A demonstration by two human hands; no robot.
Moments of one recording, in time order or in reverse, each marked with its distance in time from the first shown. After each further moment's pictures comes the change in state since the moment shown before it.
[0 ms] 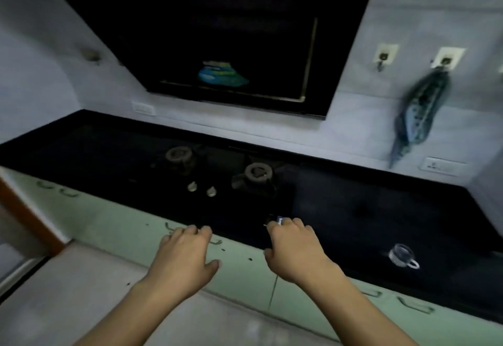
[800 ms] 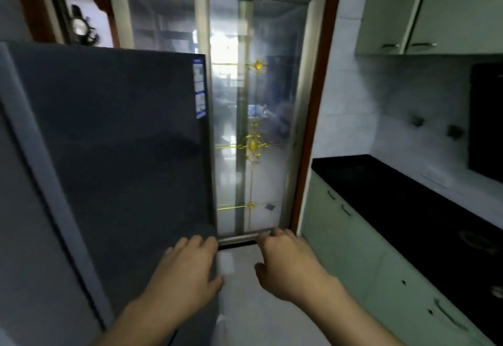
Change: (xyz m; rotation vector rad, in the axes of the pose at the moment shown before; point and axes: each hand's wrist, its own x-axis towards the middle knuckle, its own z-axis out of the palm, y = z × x) left_hand -0.540 -0.342 -0.089 0.030 0.321 -0.910; right_hand -0.224 -0.602 -0.015 -0.038 0.052 -1.118
